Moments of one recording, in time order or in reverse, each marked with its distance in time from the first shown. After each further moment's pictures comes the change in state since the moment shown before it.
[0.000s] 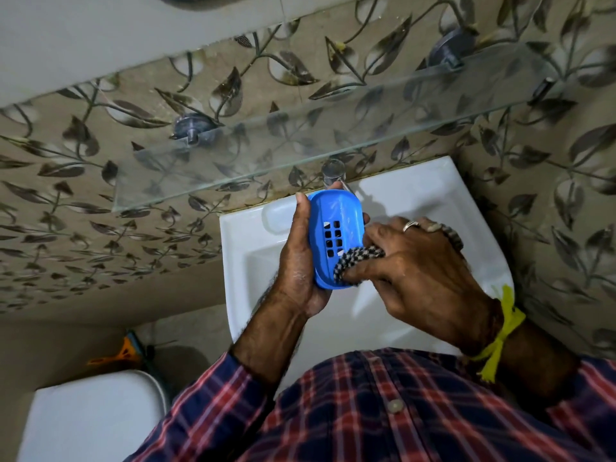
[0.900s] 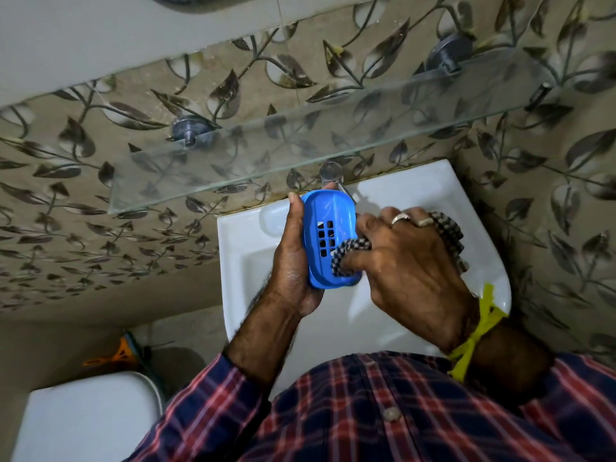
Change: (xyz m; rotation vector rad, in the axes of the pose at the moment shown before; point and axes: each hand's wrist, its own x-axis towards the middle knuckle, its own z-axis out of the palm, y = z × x) left_hand 0.005 0.000 -0.005 -0.009 0.020 0.010; right_hand 0.015 -0.009 0.000 -0.125 0.061 0.048
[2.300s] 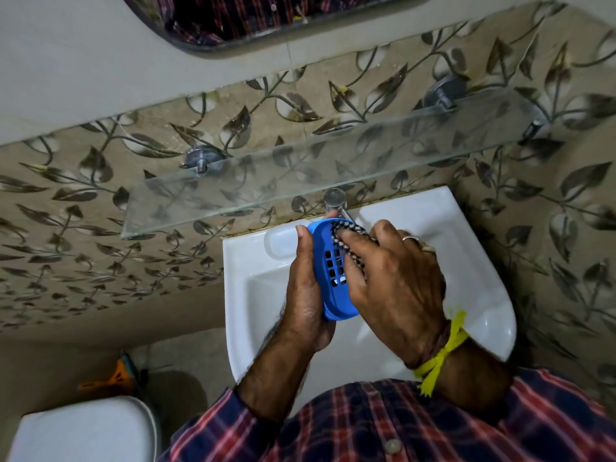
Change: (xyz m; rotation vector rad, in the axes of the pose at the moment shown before) left_hand -0.010 -0.006 0.013 -0.013 0.065 0.097; right_hand 0.020 -0.024 0.000 0.157 0.062 0.414
